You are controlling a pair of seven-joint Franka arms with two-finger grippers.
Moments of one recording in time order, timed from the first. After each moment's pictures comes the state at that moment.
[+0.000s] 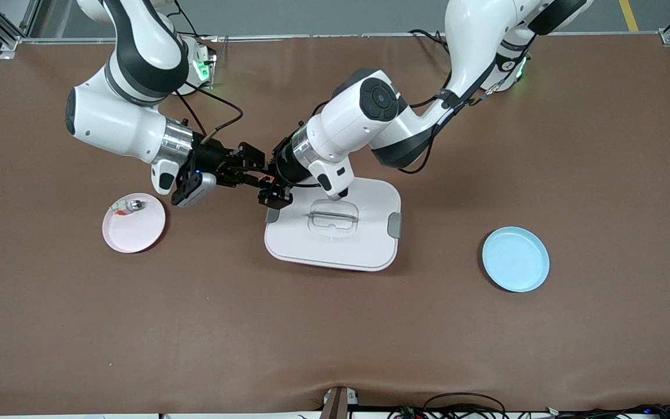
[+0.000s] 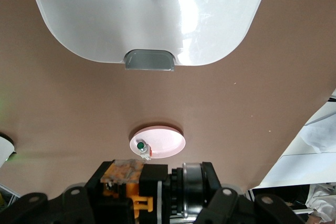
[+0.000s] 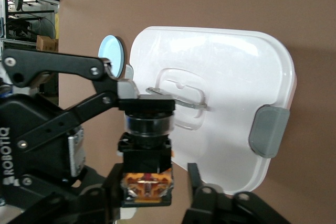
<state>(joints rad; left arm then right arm) -0.46 0.71 -0.51 -1.26 -0.16 2.44 -2.20 0.41 0.06 0.01 -2.03 0.95 2.22 -0.23</state>
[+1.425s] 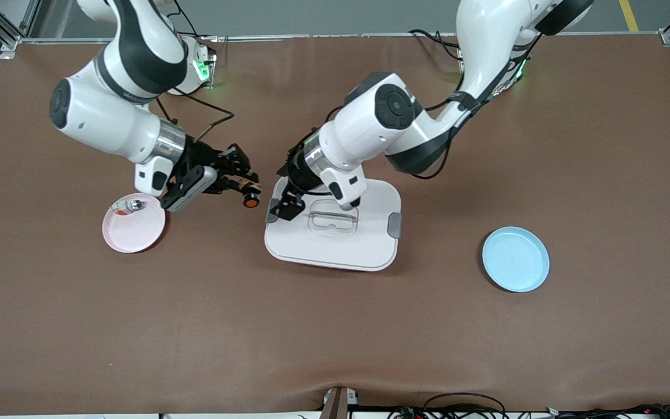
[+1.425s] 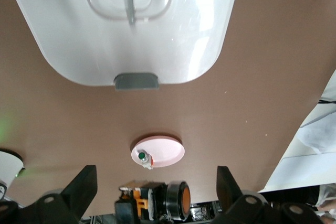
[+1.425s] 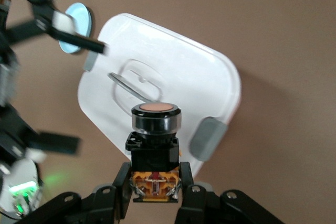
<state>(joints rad) -0.40 0.68 -0.51 -1.22 -0.16 2.31 -2.10 0.37 0.07 -0.02 -1.98 0.66 2.14 -0.40</state>
